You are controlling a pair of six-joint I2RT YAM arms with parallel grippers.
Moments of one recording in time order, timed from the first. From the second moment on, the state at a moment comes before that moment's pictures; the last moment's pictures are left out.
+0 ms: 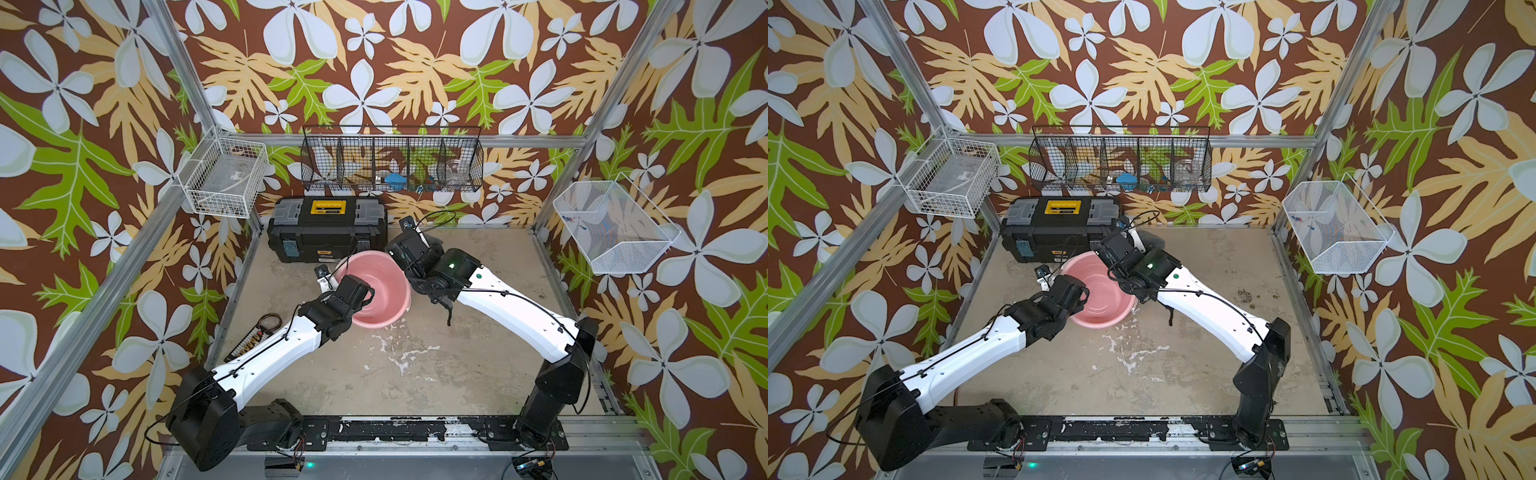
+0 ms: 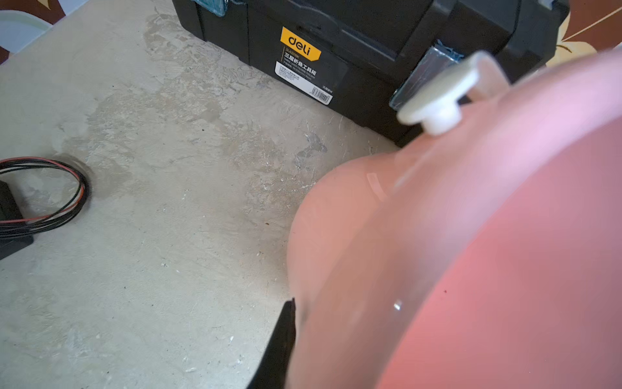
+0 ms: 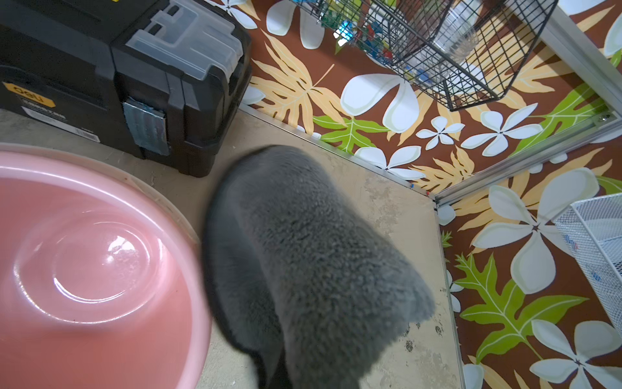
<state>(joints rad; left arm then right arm) -0.64 1.27 0.93 -0.58 -0.58 -0.95 0.90 1.76 1.85 -0.97 0.83 0.22</state>
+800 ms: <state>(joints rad) -0.64 1.18 0.90 -0.56 -0.46 -0.96 0.90 1.68 1.55 -0.59 0.22 0.40</state>
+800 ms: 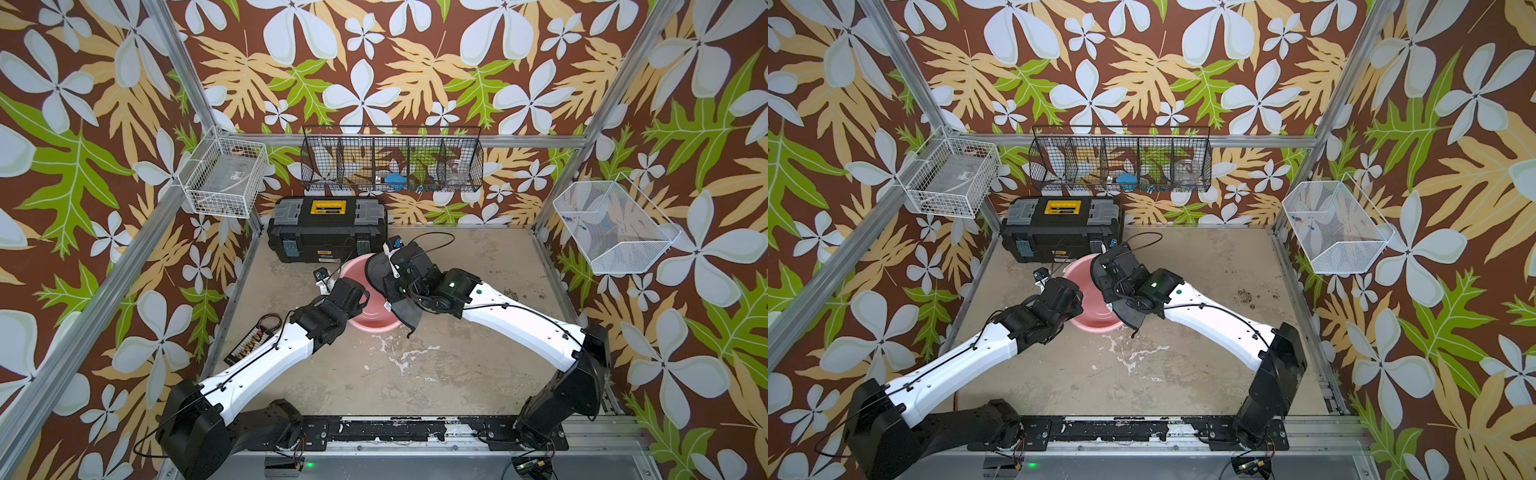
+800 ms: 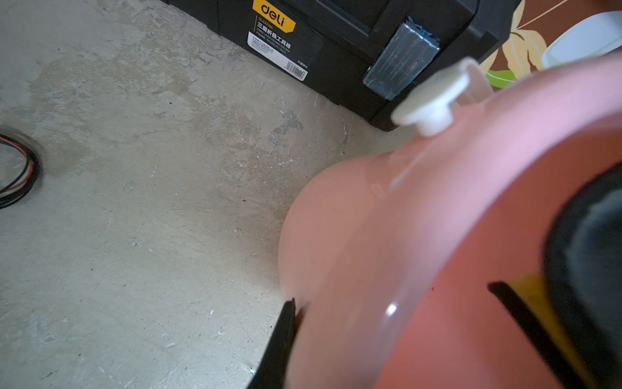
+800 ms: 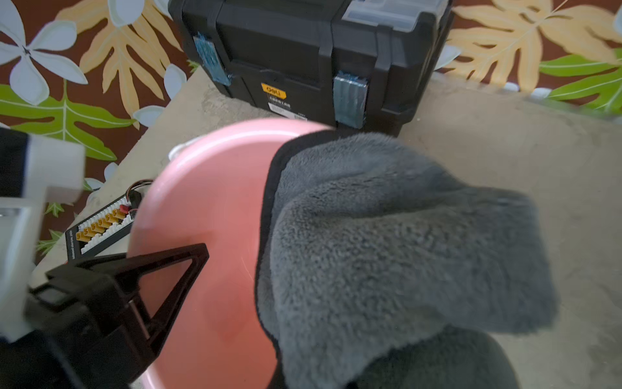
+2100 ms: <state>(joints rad) -0.64 1.09 0.78 -0.51 -0.25 -1.06 0.89 1.74 1.25 0.09 0.16 0.69</state>
